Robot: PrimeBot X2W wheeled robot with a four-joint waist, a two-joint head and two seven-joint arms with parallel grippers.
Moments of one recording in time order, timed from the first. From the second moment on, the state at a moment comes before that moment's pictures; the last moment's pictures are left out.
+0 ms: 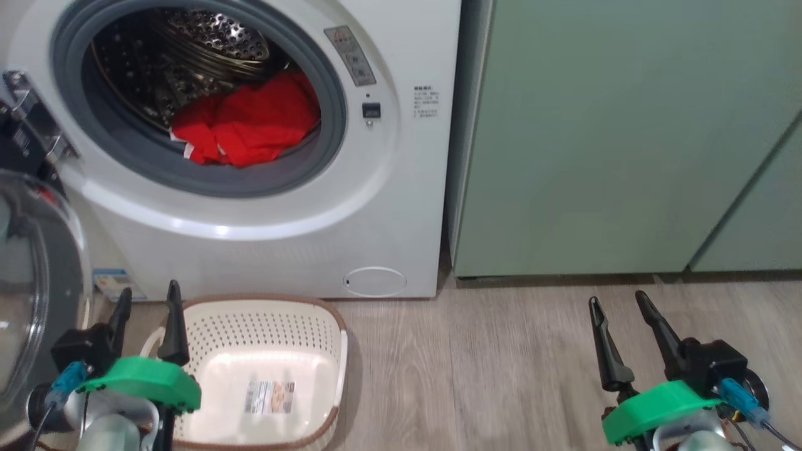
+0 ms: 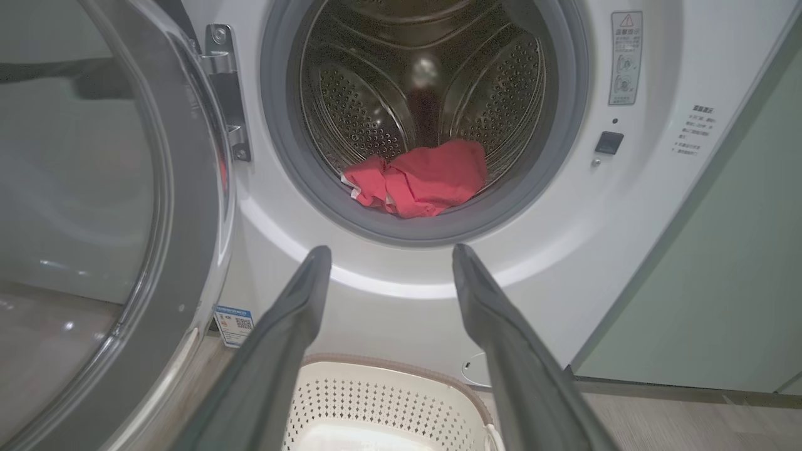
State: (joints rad) left arm -0.13 0.11 0.20 0.47 -0.20 -0.12 -0.25; right arm -0.04 -0.10 0.14 0.29 0.20 0.13 -0.25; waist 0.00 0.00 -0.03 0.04
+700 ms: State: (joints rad) left arm -0.15 0.10 0.17 0.56 -0.13 -0.13 -0.25; right arm -0.04 -0.10 0.16 0.29 0.20 0.13 -0.25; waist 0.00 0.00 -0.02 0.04
